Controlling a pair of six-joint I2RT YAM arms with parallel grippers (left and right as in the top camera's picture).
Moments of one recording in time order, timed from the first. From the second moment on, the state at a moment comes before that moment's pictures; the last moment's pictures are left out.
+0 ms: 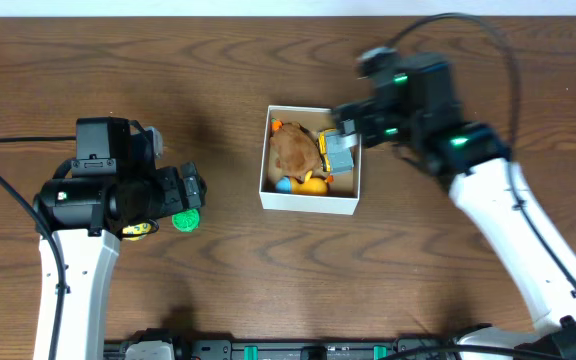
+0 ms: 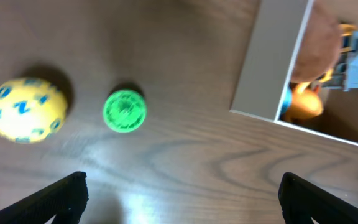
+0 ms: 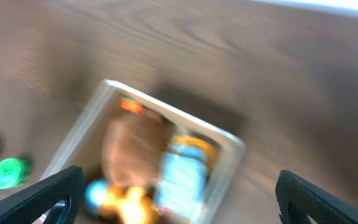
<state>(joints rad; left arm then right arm) 0.04 1.19 1.17 -1.18 0.22 -0.24 0.30 1.50 1.29 -0.57 -0.21 0.14</state>
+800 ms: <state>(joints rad) 0.44 1.58 1.48 -1.44 0.15 -0.44 0.00 1.72 1.28 -0.89 -0.16 0.20</state>
